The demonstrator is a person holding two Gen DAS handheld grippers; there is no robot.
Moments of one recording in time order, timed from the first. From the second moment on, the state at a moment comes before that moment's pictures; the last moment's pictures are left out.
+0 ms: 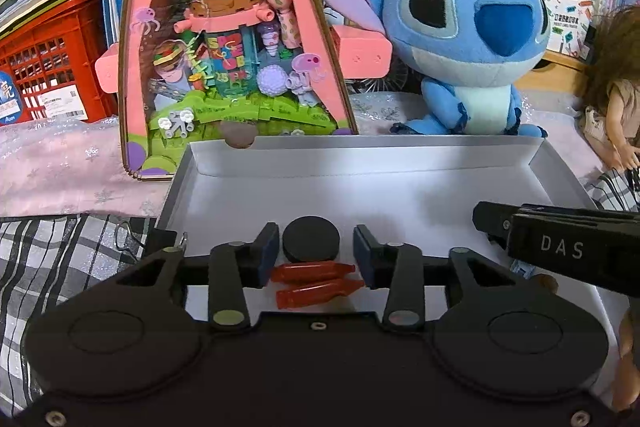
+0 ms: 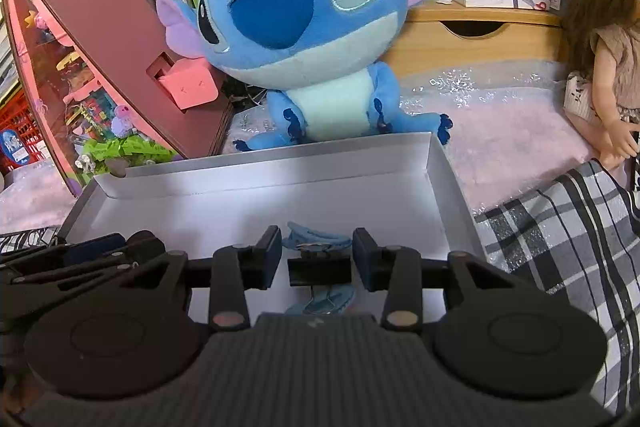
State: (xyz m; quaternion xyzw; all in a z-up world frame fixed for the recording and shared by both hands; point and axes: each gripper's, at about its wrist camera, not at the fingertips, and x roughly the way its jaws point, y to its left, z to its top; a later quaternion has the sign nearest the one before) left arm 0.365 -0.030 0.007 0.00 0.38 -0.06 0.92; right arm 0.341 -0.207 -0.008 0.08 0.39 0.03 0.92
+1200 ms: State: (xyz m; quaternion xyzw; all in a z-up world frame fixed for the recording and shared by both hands) left arm 0.281 -0.011 0.058 0.00 0.35 -0.05 0.94; right arm 0.272 -0.218 0.049 0.05 0.32 0.03 0.95
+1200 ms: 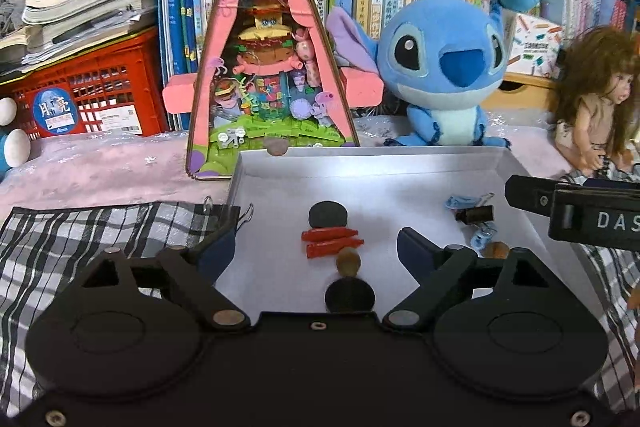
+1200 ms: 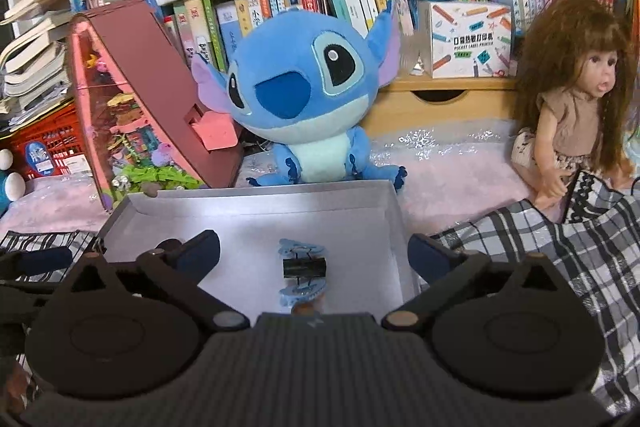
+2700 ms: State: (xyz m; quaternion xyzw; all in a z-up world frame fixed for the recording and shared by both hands) left arm 0.113 0.007 0.006 0.00 0.31 -0.03 0.95; right arm 0.115 -0.207 -0.004 0.01 0.28 0.02 0.96
